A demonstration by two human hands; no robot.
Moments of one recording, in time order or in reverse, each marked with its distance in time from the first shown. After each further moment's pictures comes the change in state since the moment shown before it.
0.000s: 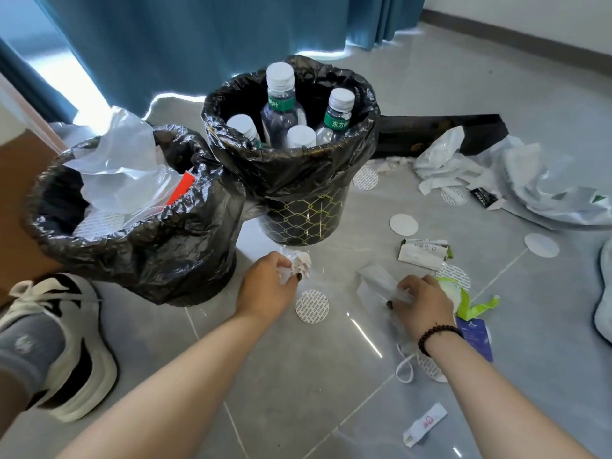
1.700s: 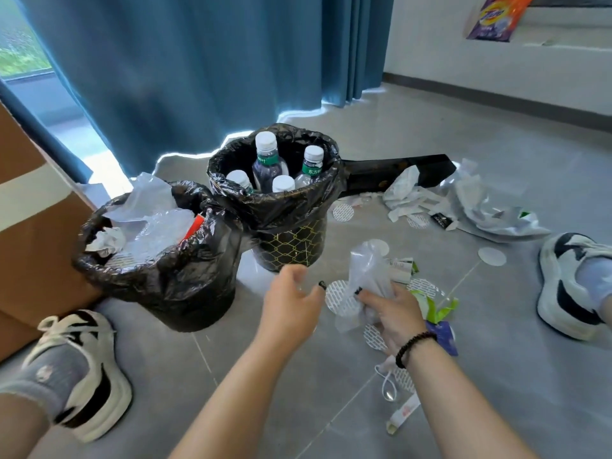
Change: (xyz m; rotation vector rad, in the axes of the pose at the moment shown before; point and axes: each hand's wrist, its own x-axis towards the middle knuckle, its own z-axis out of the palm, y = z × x) left_hand -0.093 0.098 -0.048 -0.300 -0.081 -0.014; right_hand -0.068 -0.050 -0.051 1.216 -0.056 0.168
